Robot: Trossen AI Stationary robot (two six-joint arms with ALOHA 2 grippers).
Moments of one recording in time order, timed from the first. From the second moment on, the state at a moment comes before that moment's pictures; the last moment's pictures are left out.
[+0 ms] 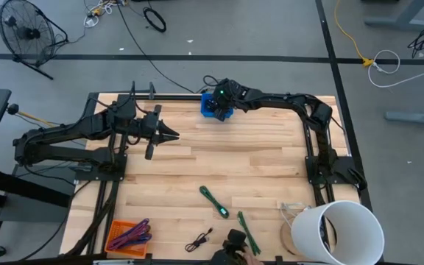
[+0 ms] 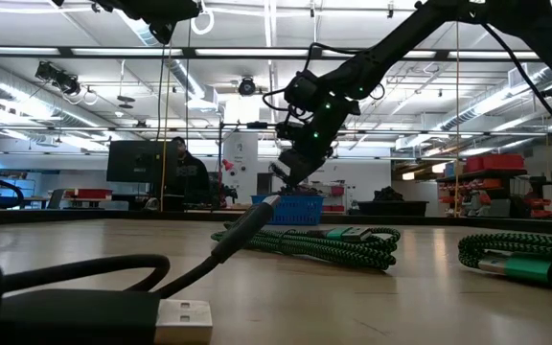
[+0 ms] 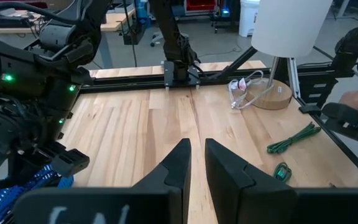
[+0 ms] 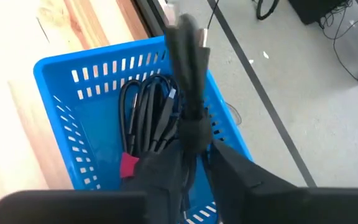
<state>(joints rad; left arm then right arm) 0.25 0.85 0.82 -0.24 0.28 0.13 -0.52 2.06 1.50 -0.28 0.24 -0.26</state>
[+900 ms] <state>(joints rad) 0.25 0.85 0.82 -0.25 0.28 0.12 -0.32 1.87 1.52 -0.44 -0.05 -0.05</state>
